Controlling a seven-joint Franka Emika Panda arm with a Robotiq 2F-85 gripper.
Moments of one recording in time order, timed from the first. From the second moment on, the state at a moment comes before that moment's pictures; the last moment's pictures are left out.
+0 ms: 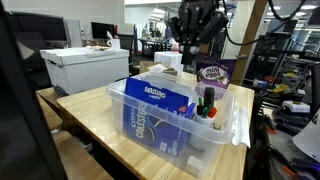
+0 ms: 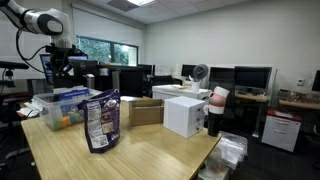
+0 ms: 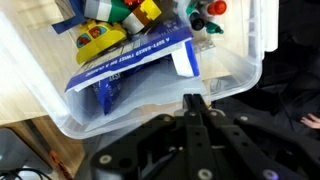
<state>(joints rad) 0.34 -0.15 0.24 -2.21 0.23 2.13 -0.83</state>
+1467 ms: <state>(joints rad) 0.36 -0.15 0.28 -2.28 0.11 2.16 -0.84</state>
